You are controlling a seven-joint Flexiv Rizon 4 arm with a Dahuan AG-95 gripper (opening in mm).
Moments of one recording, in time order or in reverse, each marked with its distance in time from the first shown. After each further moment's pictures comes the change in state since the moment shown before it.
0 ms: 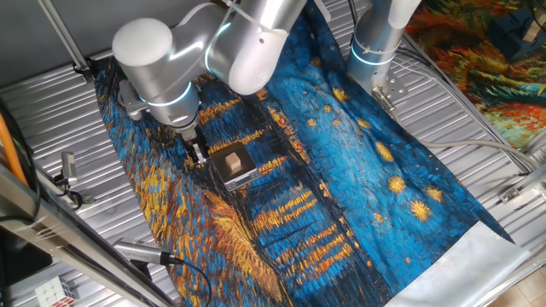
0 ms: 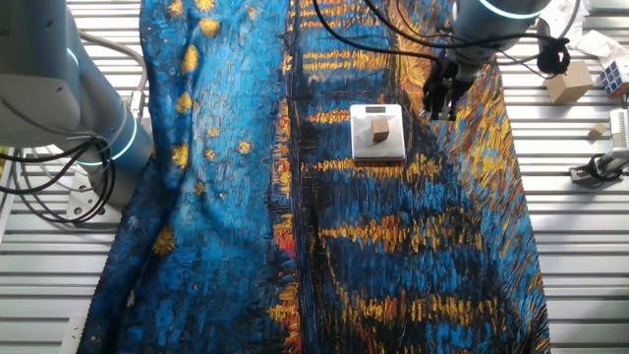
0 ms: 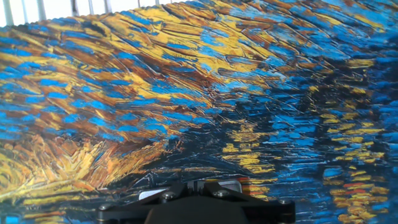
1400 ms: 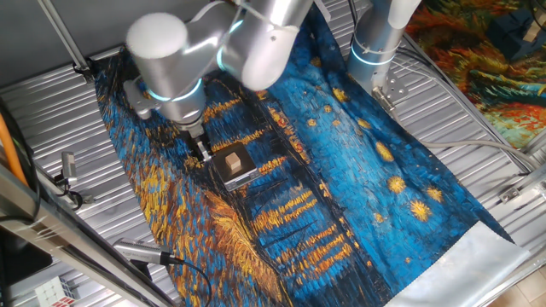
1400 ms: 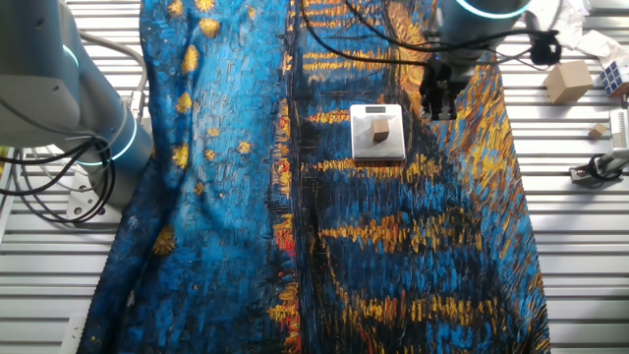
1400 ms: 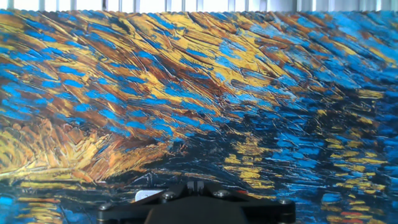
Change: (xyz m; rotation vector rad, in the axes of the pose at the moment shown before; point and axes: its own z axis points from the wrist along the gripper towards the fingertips) arm 0.001 0.001 -0.001 0.002 -0.119 -0.117
